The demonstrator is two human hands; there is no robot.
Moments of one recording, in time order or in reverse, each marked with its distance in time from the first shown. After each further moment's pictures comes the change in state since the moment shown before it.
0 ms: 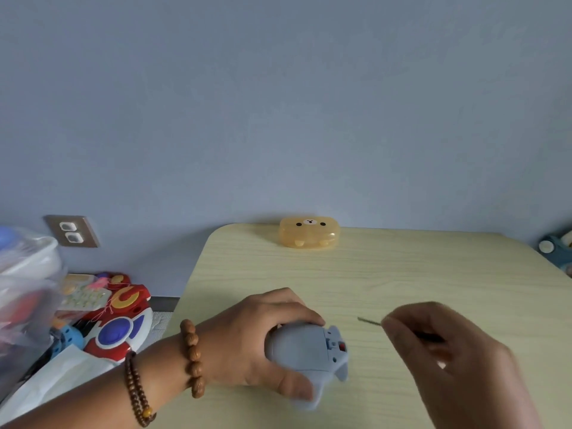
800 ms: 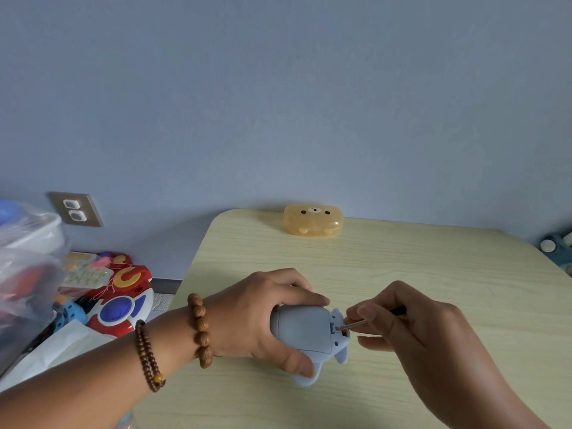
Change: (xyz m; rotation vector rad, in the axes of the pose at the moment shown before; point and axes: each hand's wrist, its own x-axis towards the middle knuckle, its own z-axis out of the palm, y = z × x) left_hand 0.002 -0.006 0.001 0.014 0.018 0.008; right_hand 0.016 -0.012 0.006 0.196 -0.406 0.202
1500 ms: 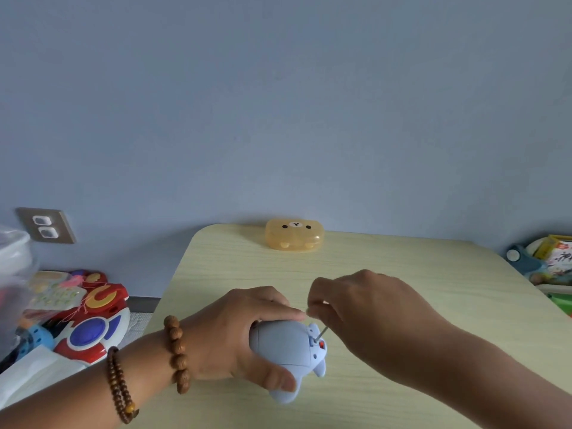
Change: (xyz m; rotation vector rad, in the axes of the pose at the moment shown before) left_hand 0.000 -0.002 0.000 -0.021 0.038 0.004; right_hand 0.026 -0.049 -0.009 -0.950 -0.232 -0.435
